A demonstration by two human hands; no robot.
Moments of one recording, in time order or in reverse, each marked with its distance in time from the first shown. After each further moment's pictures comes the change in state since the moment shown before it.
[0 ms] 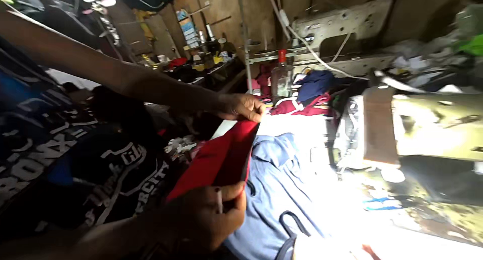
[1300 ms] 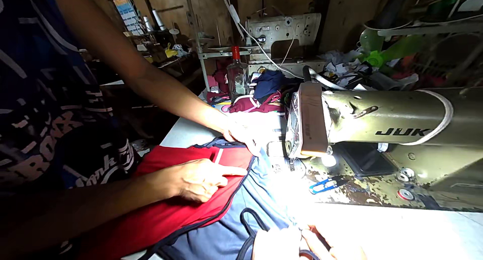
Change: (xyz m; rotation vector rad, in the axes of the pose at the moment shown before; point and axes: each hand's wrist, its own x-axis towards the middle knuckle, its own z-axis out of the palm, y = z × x) left_hand 0.028 -0.088 0.143 0.098 0.287 0.241; right_hand 0.001 -0.020 0.003 -0.082 0.063 0.033
